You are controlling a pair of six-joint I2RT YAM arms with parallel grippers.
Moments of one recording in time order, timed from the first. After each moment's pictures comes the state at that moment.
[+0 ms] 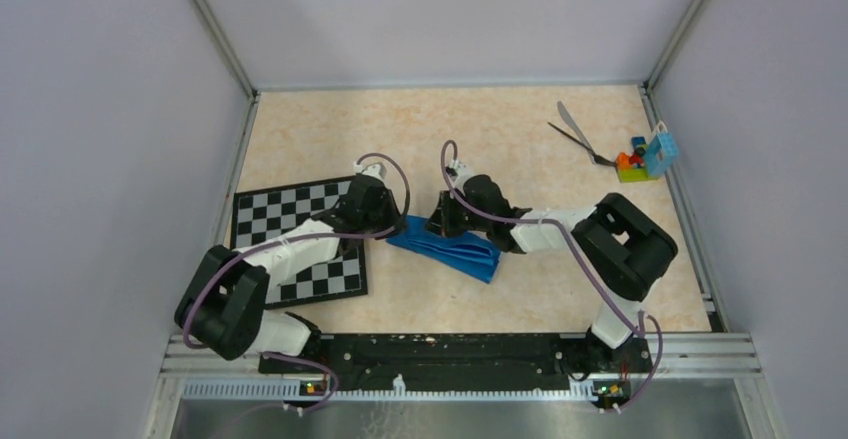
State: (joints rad) left arm -0.52 1.35 0.67 -0.06 0.04 -0.68; right arm 0.78 1.76 0.85 0.43 -0.26 0.63
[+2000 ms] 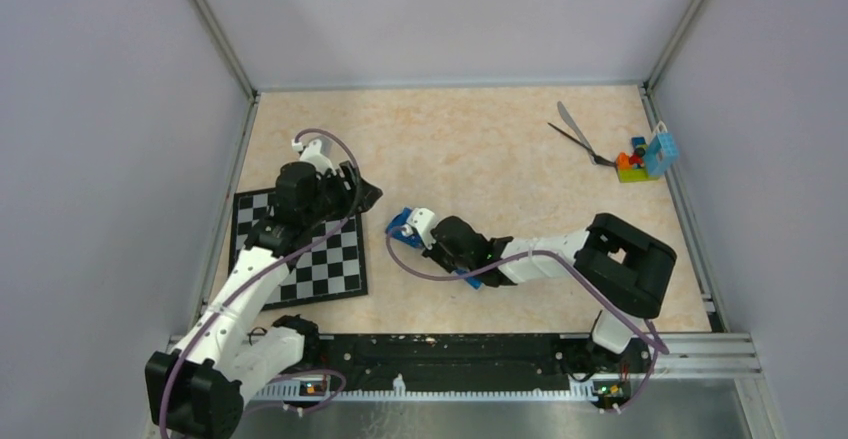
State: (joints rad) left arm -0.26 0.96 0.74 -0.25 0.23 -0.56; right arm 1.06 1.71 0.78 0.24 0.18 -0.13
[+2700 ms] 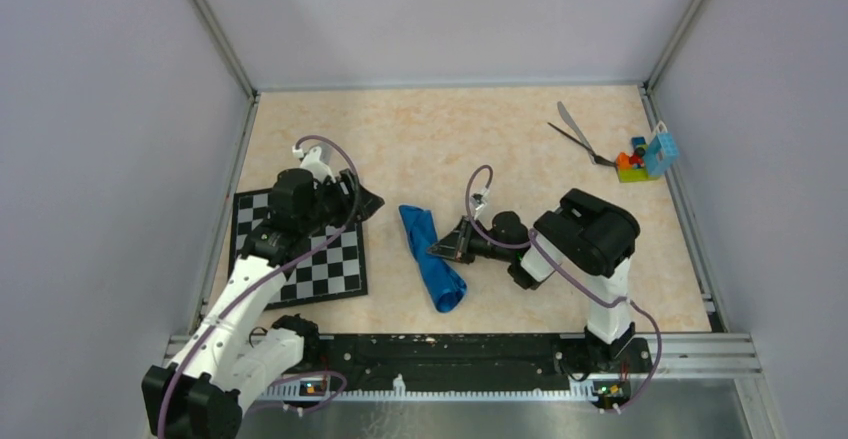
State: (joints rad) left arm -0.26 0.88 0.72 -0.32 0.28 -0.58; right arm 0.76 1.94 0.50 1.18 -0.43 1.10
